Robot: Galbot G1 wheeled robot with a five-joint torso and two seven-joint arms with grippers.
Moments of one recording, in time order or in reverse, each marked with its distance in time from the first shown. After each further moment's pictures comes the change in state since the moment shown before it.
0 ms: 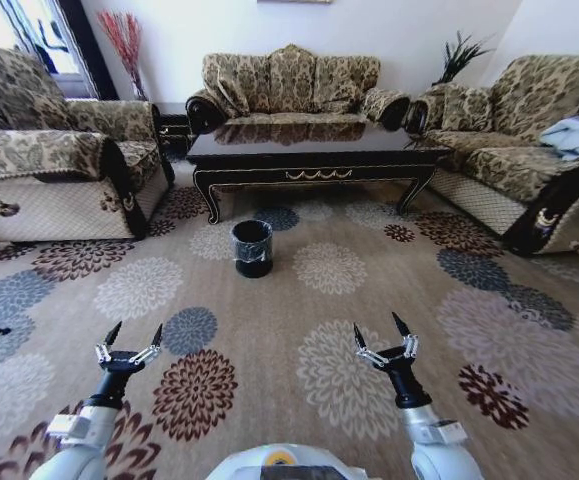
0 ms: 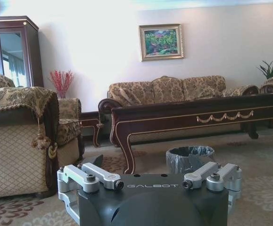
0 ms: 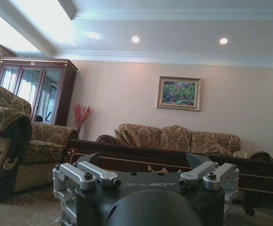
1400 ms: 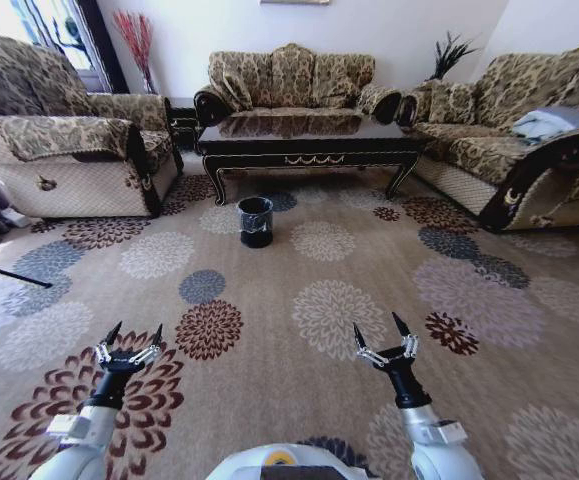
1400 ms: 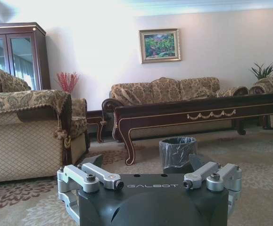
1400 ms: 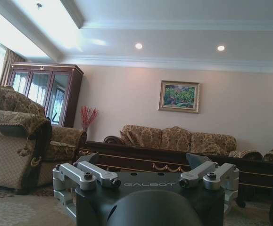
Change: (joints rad) left arm 0.000 0.000 0.000 0.000 0.000 0.000 0.000; right arm 0.000 0.000 0.000 0.000 0.000 0.000 0.000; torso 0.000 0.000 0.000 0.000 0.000
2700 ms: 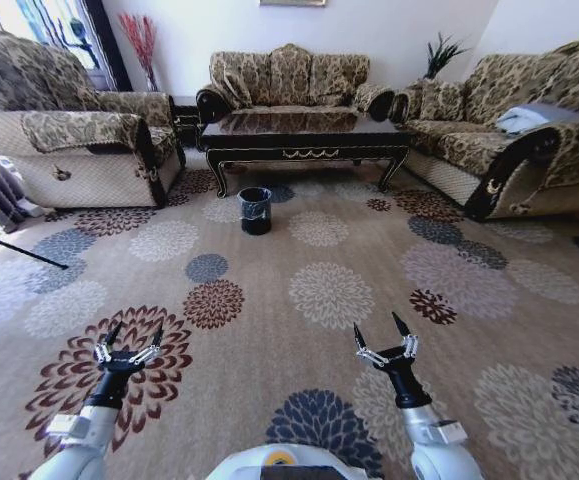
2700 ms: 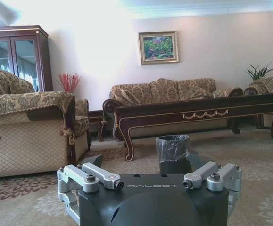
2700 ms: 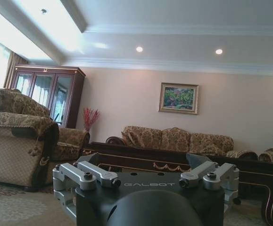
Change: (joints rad) left arm 0.000 0.000 0.000 0.000 0.000 0.000 0.000; right arm 0.000 0.000 0.000 0.000 0.000 0.000 0.000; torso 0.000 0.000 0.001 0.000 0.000
